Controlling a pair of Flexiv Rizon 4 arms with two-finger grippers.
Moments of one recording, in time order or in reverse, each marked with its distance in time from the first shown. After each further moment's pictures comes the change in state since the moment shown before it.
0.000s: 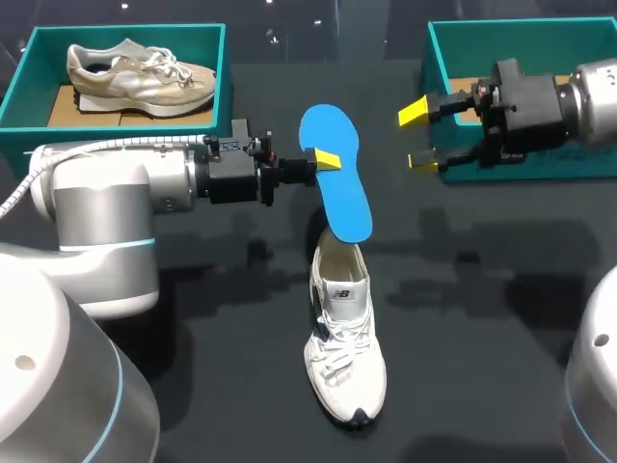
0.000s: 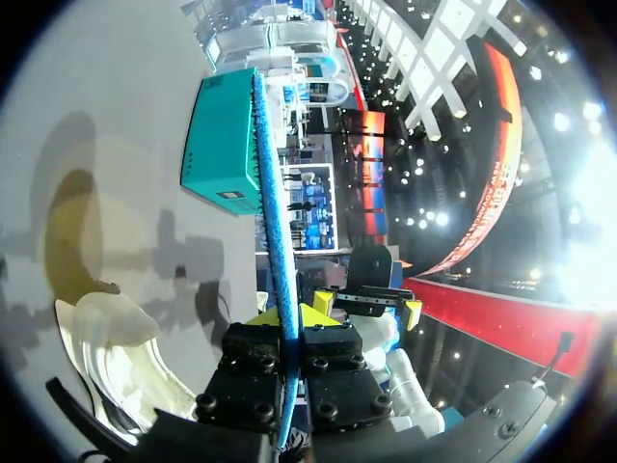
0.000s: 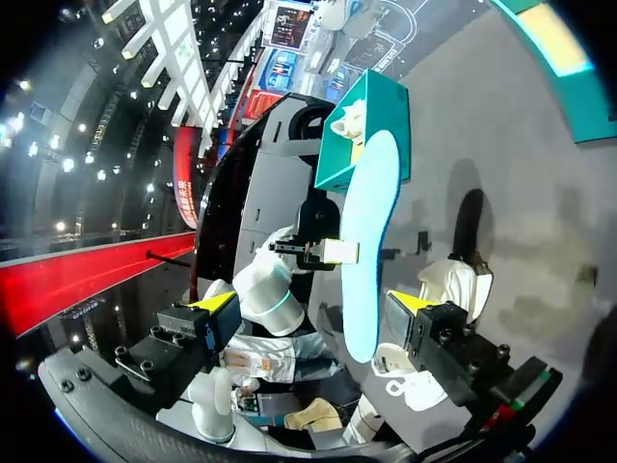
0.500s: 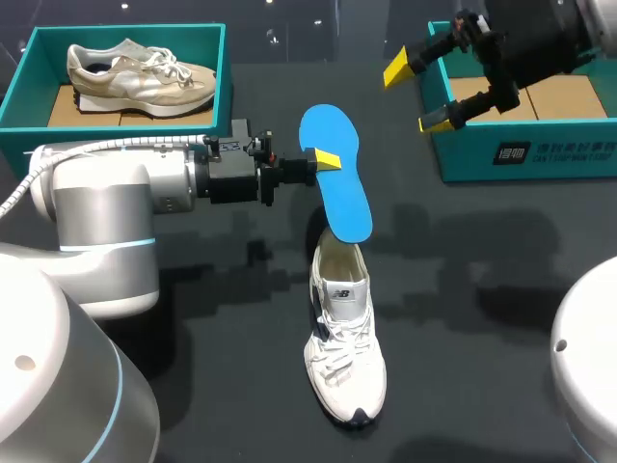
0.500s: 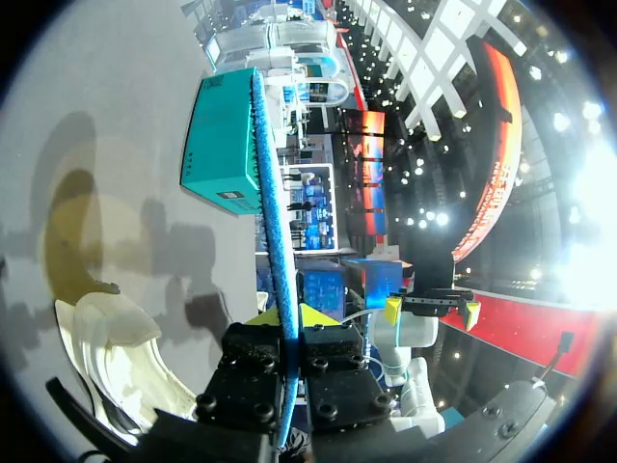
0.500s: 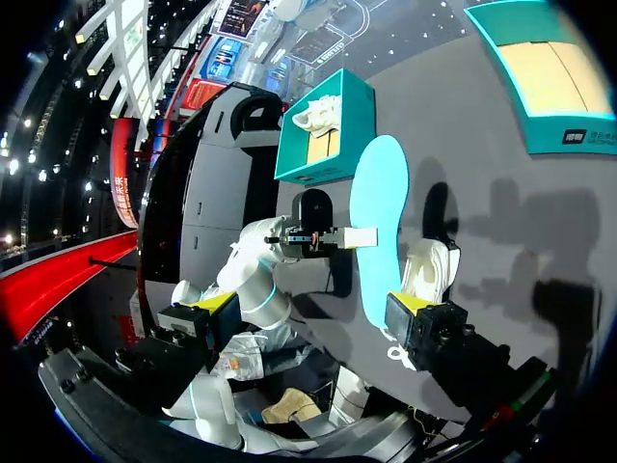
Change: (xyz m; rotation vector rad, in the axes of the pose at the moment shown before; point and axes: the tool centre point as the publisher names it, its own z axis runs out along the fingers) left arm 0.000 0.000 0.000 0.000 0.000 0.000; right arm 0.072 -0.001 -0.006 0.056 -0.323 0.050
